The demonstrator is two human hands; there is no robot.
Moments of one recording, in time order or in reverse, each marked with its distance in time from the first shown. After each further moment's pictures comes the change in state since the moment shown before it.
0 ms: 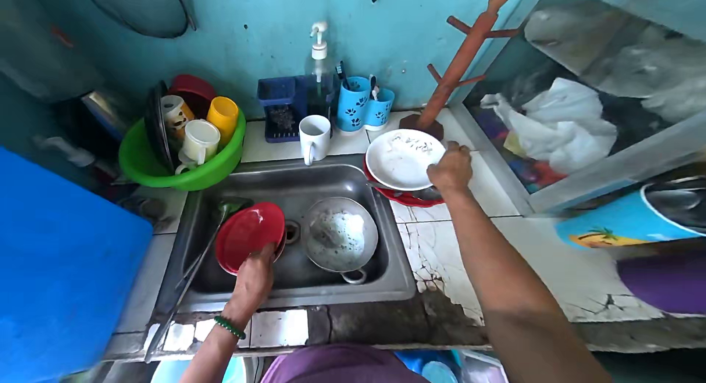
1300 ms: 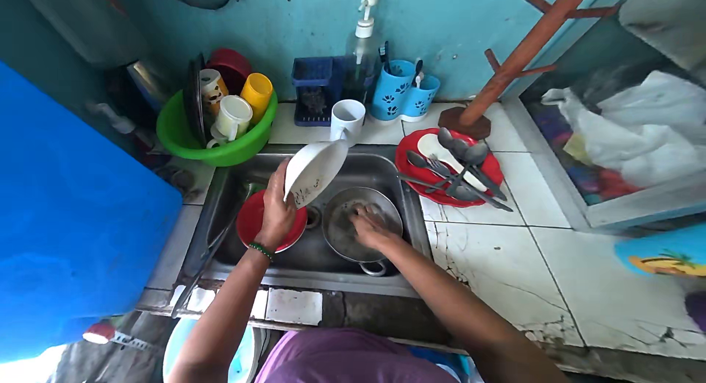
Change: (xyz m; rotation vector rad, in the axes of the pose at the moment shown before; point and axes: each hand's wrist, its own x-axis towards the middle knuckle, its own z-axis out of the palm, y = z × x) left_hand 0.072 0.009 -0.020 -0.421 0.586 0.359; right_hand -0.149 -0.066 0.126 -0.396 -0.901 -0.605
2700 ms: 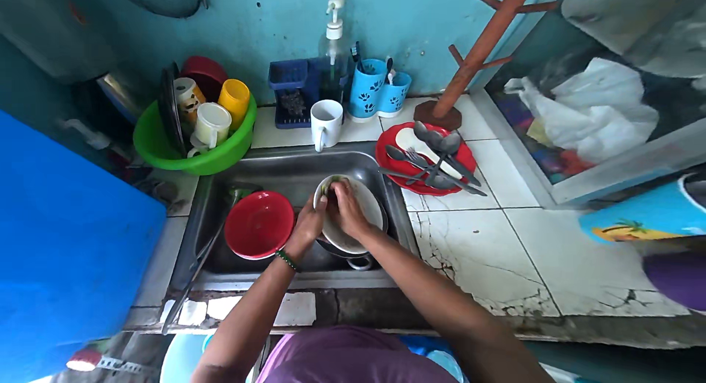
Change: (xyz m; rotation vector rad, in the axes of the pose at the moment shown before) left_hand -0.014 0.051 0.061 -0.490 -0.433 -0.866; right_hand -0.006 -0.023 -0.005 0.556 0.782 -0.335
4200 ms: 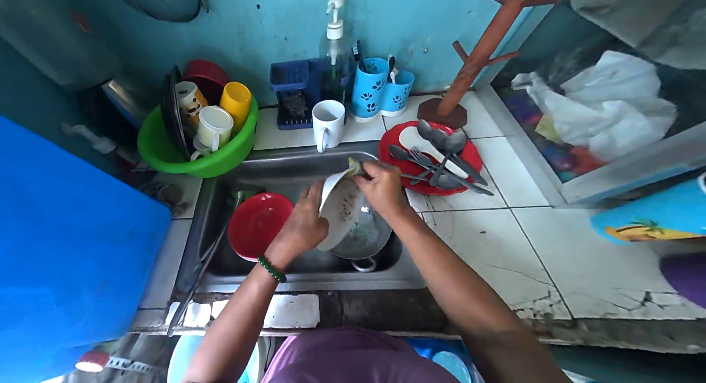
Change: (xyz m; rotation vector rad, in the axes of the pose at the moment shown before) left_hand -0.034 0.049 -0.027 0.685 -0.100 0.382; right_hand 0.022 -0.011 -0.065 -0.128 0.340 -0.236
